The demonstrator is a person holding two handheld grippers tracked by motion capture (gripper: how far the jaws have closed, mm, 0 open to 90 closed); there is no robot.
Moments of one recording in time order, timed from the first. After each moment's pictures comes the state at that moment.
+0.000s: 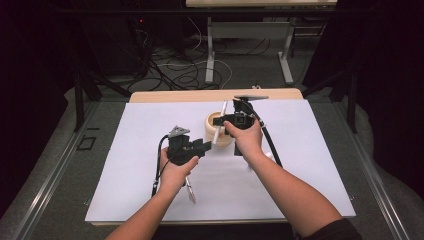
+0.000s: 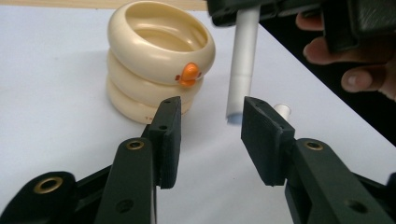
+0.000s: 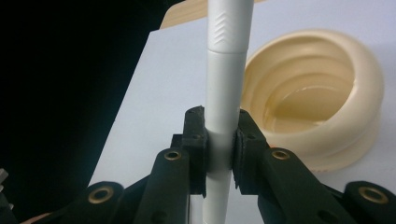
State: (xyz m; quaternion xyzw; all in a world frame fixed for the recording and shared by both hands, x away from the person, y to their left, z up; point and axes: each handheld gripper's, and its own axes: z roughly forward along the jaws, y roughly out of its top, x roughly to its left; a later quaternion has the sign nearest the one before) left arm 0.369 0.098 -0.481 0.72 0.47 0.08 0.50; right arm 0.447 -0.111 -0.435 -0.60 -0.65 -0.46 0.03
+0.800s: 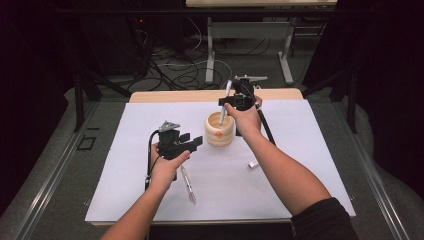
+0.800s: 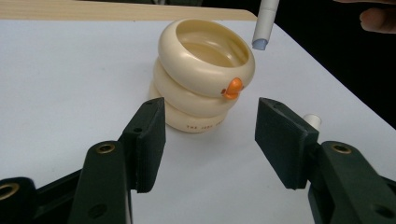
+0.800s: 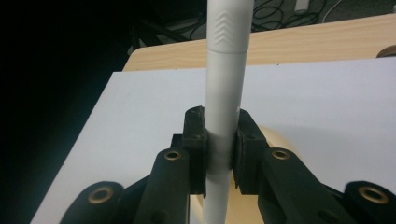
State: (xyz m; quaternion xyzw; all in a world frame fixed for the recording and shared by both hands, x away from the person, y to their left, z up) left arm 0.382 0.122 -0.474 0.72 0.49 0.11 0.48; right arm 0.490 -0.110 -0.411 -0.60 -0.66 -0.45 -0.09
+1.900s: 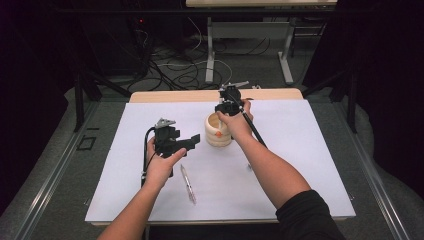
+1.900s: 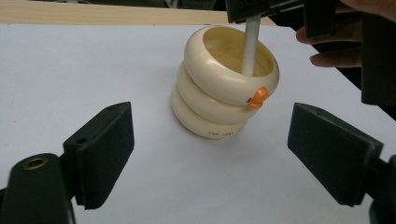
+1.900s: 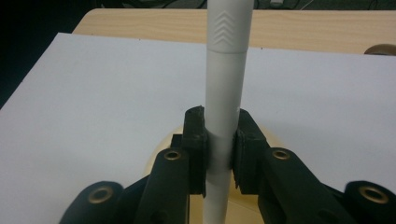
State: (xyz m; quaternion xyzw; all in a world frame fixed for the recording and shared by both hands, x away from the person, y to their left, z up) left arm 0.392 0.131 -0.475 0.71 0.50 0.12 0.48; right arm 0.508 -0.082 -0.451 -0.59 -0.70 -0.38 -0.13
